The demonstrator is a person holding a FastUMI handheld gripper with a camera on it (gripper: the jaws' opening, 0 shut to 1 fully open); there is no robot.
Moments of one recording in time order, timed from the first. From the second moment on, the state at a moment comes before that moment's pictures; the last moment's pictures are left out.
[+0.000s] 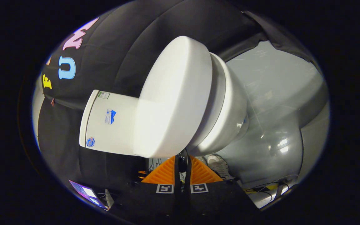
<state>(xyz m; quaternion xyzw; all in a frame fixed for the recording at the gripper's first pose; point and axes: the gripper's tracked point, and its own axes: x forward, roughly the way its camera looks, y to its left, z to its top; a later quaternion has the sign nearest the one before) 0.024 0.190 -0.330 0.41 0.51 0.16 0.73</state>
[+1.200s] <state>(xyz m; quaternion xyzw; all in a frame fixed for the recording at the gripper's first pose) 0.039 0.206 -0.225 0.32 0.46 0.22 0.80</state>
